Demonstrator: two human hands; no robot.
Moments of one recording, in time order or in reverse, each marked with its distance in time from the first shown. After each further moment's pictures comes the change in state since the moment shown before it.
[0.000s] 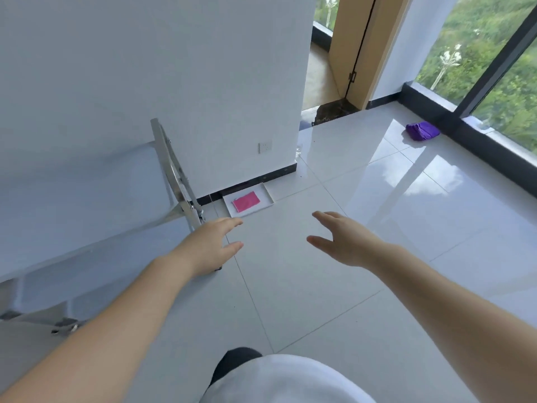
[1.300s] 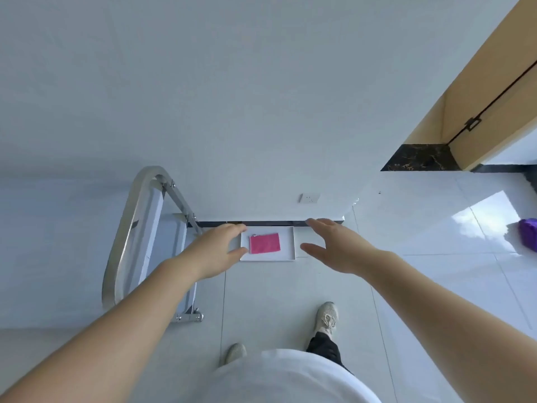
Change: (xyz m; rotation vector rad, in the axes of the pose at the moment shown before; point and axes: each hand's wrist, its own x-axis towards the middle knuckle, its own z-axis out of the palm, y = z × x) left_hand 0.408 -0.089 -0.116 -0.189 0.064 -0.399; right_hand 0.506 0.011 -0.179 -0.160 -0.275 -0.341
